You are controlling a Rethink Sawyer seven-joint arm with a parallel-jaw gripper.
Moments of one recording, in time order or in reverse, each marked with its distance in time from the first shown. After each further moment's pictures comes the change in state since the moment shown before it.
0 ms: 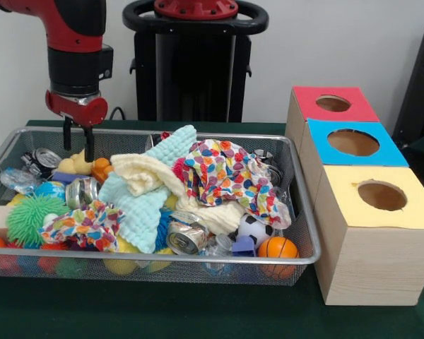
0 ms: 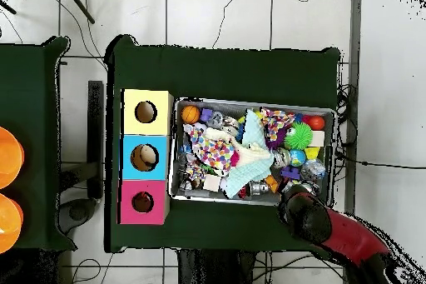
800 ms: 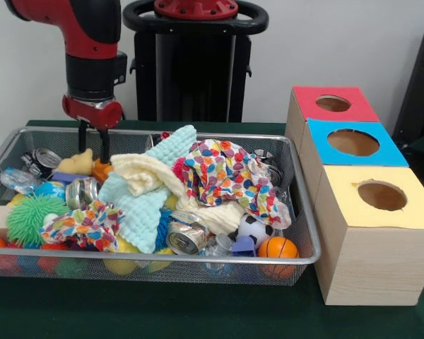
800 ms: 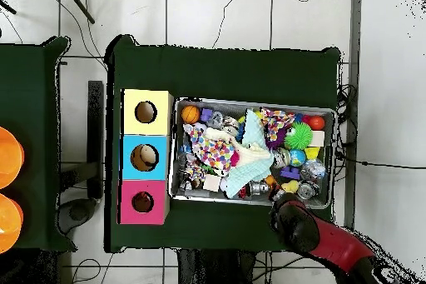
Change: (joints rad) arm 0.011 0.064 -0.030 0.043 -0.008 -0.108 0.000
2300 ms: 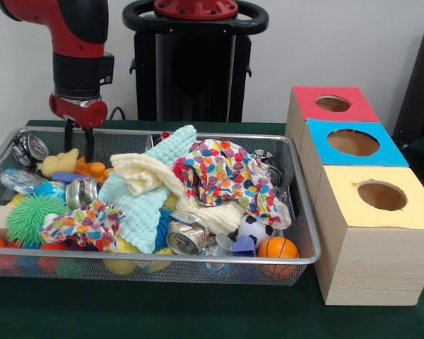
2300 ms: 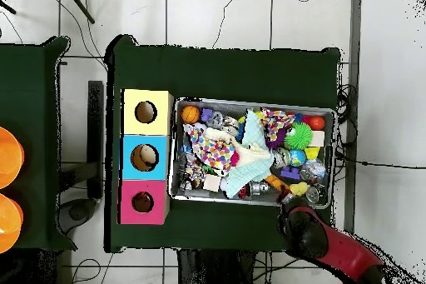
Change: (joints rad) arm -0.071 0.008 0.004 0.000 -0.037 -0.057 0.000
